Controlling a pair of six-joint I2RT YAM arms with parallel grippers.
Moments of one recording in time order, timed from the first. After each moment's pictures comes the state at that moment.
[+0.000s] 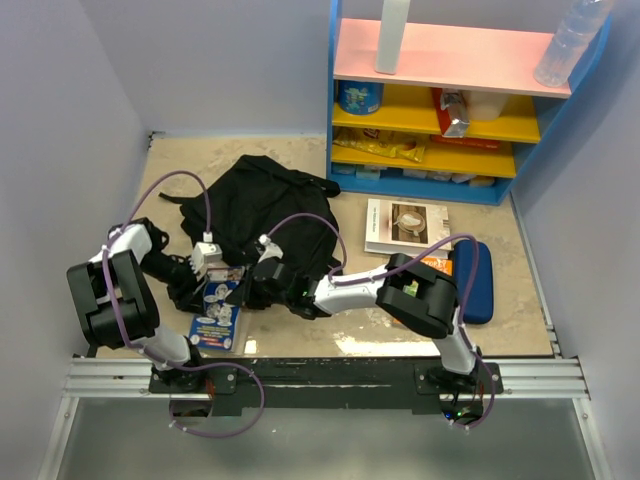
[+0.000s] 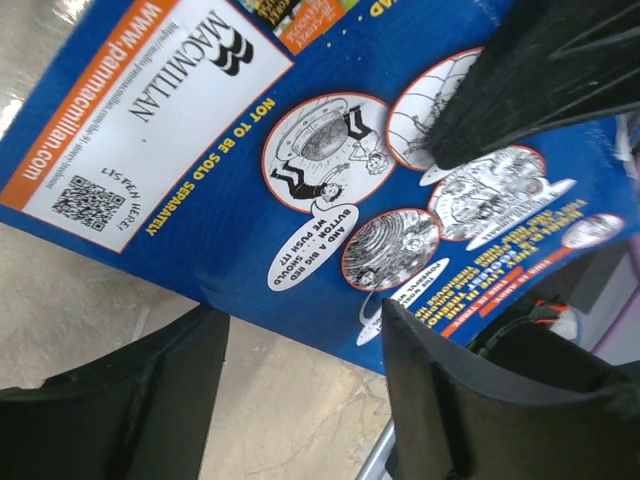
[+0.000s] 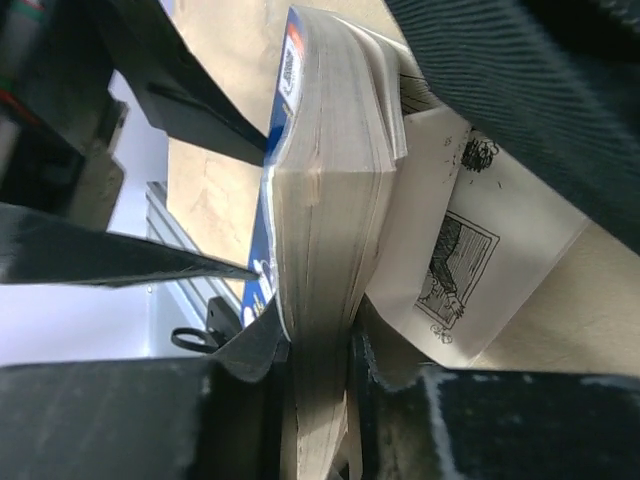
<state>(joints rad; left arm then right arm) 0.36 1.57 0.87 -1.22 0.55 1.39 1.20 2.05 1.23 0.33 0.06 1.14</state>
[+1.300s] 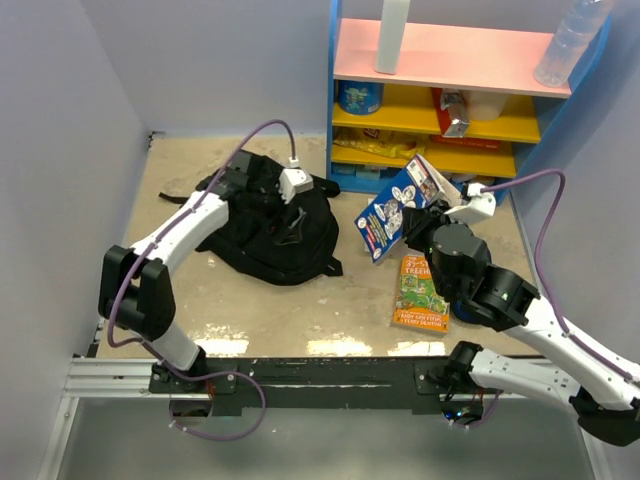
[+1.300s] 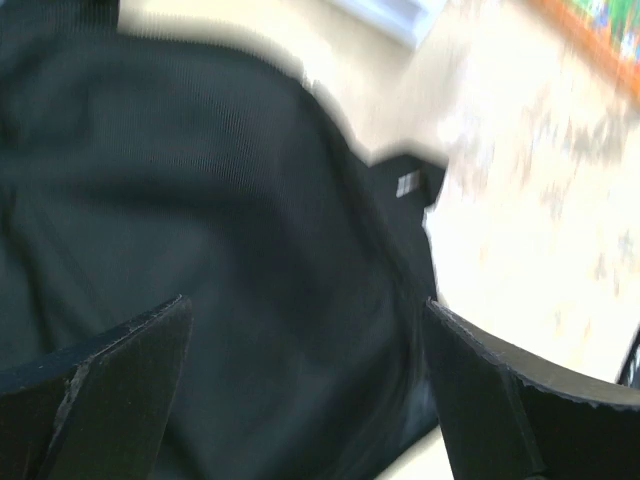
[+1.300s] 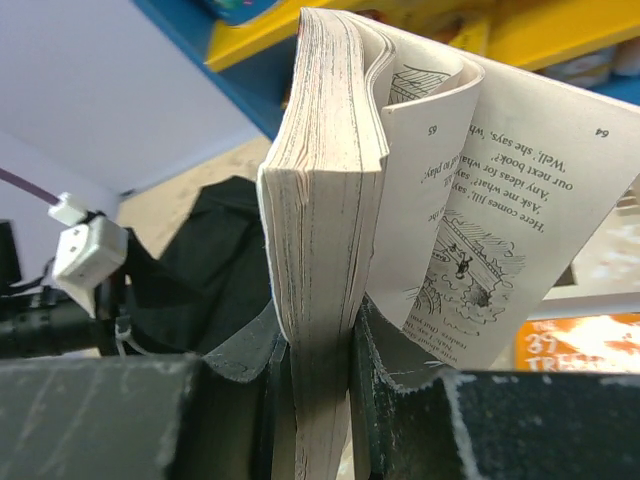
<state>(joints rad) -0.36 1.61 1.31 -0.67 0.60 0.53 0.93 0.82 1.02 -0.43 0.86 0.72</state>
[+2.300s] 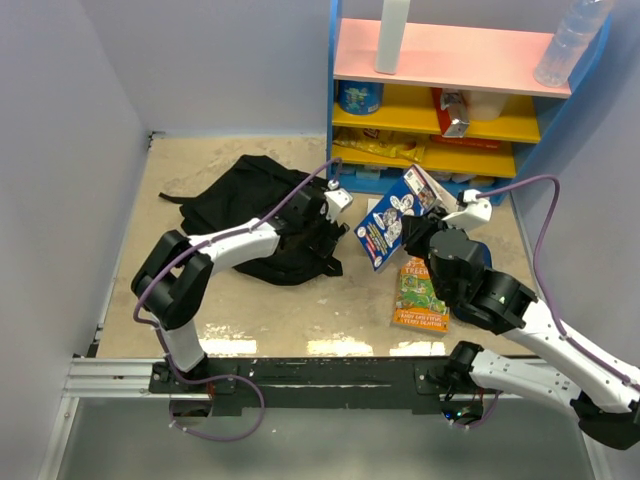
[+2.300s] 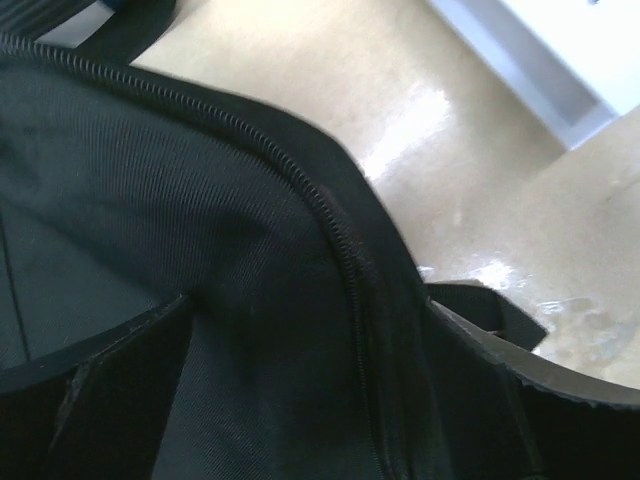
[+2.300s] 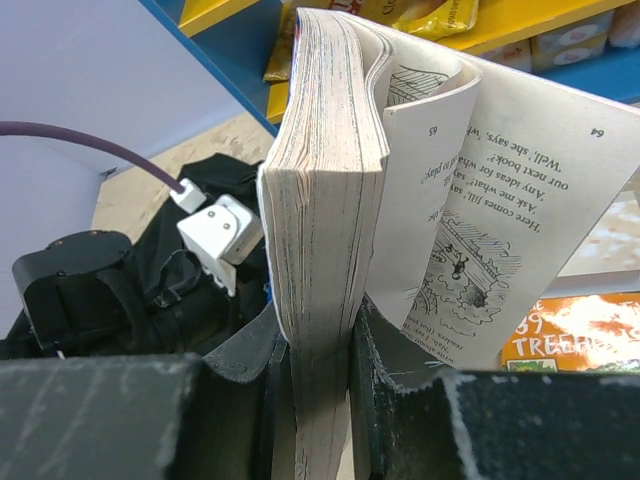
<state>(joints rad) -0.70 1.78 1.17 -0.15 -0.05 0.14 0.91 0.79 0.96 -0.46 0.84 0.74</state>
